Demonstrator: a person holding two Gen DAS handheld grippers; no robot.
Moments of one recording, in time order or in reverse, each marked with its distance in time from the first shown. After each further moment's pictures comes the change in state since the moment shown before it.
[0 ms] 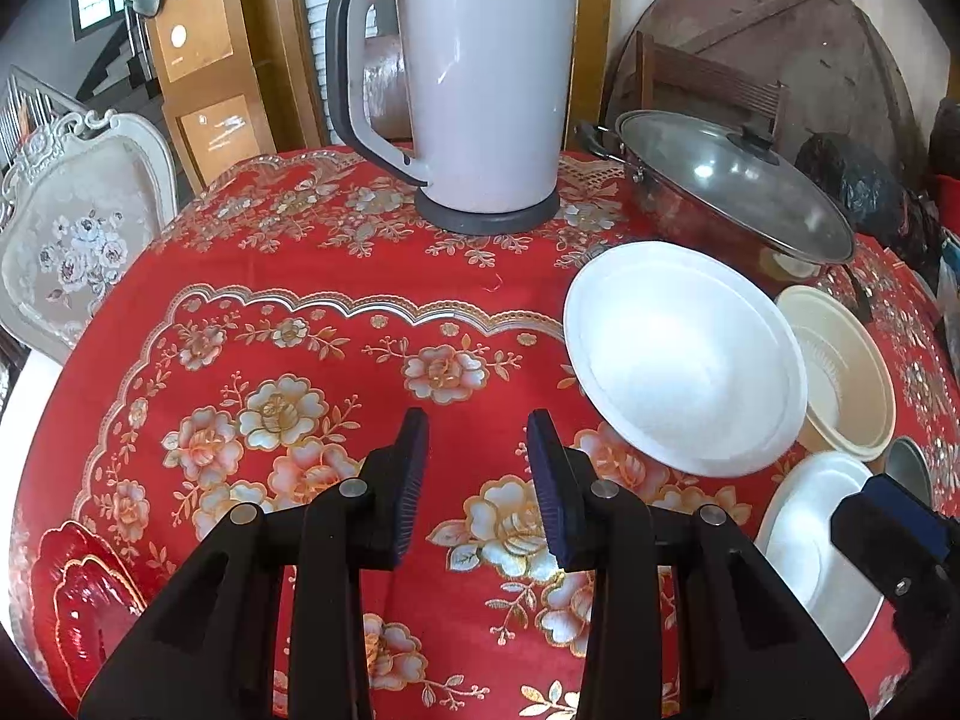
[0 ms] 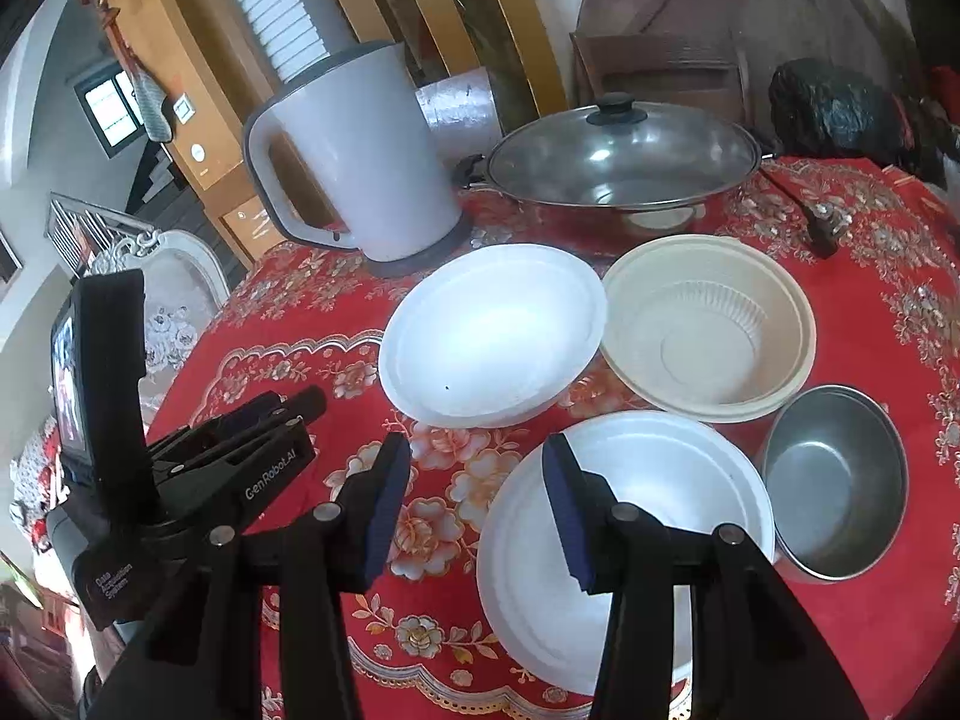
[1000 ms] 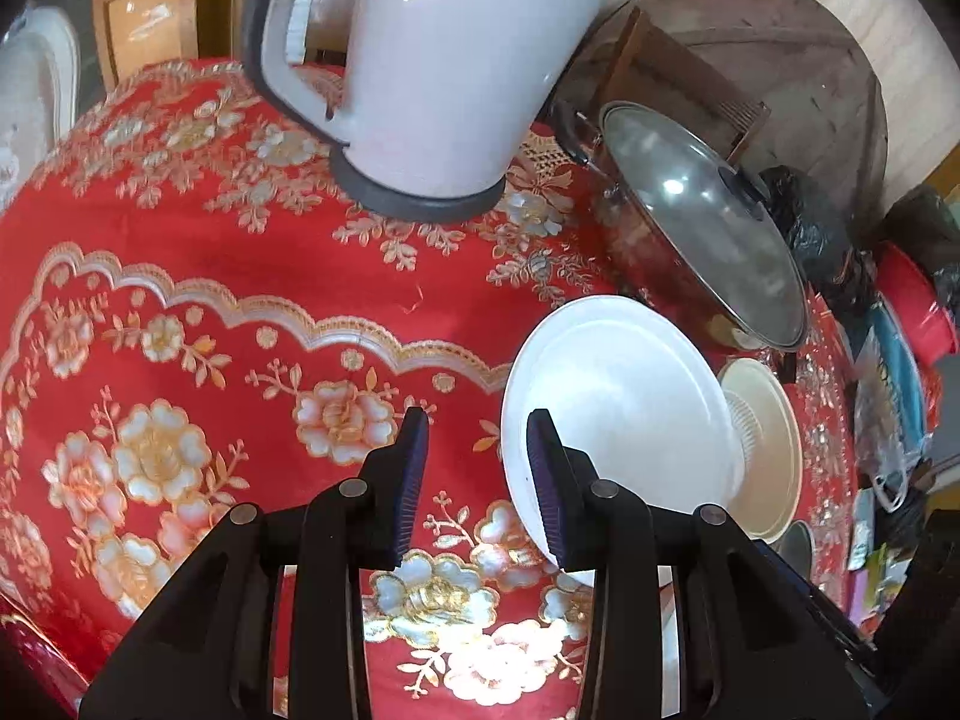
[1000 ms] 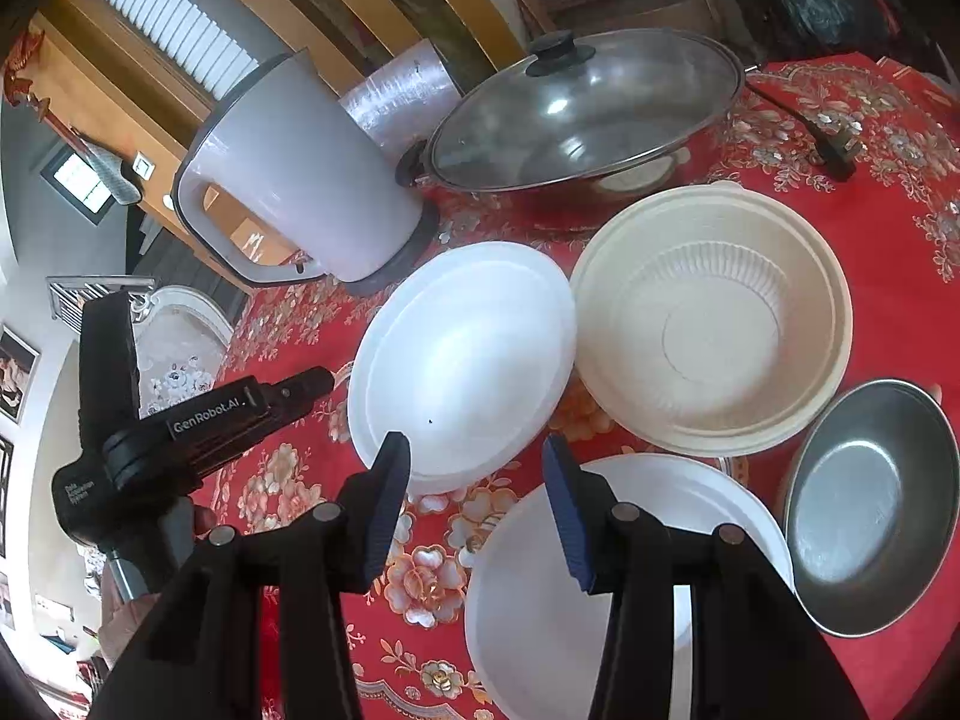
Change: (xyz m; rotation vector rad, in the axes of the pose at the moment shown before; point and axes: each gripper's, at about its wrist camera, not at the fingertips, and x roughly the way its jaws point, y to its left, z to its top) left arm 0.050 0.012 0.066 -0.132 0.209 -0.293; right arm 0.028 -0.036 0.026 0.191 0.096 0.078
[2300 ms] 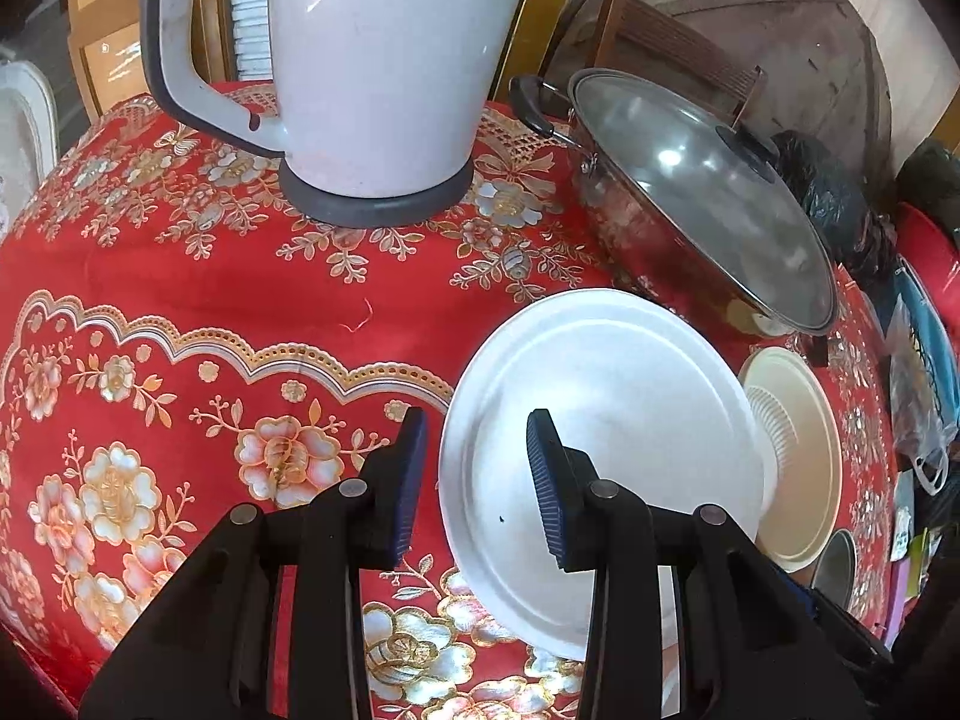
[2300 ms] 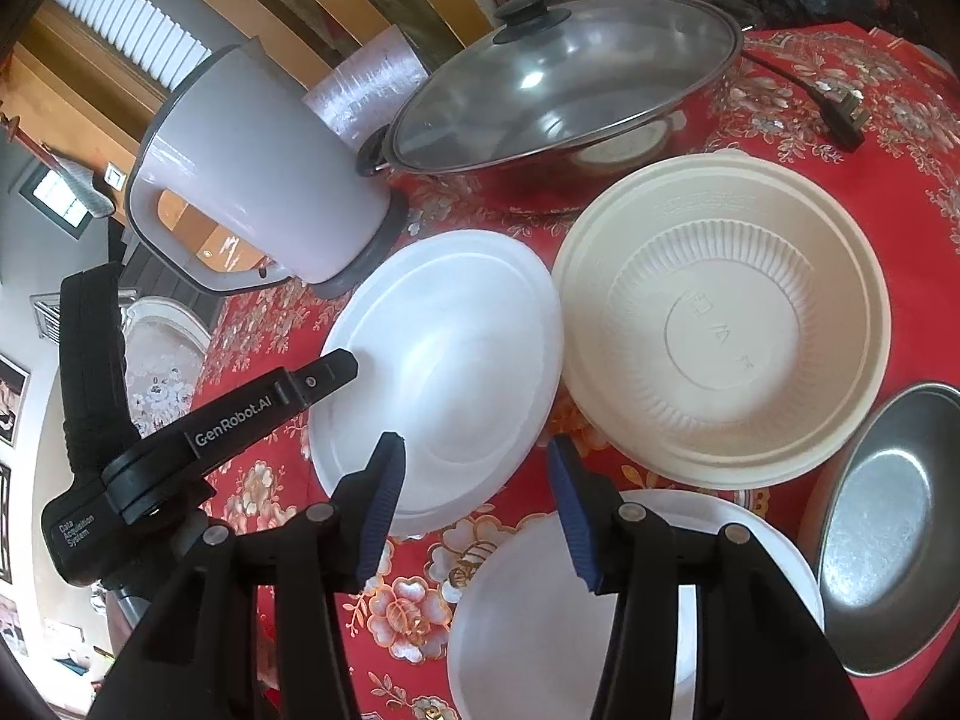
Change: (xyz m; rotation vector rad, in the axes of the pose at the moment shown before) left arm 0.037 -0.030 0.004 0.078 -0.011 0.057; right arm 0.031 -0.010 0.009 0.063 0.029 -0.029
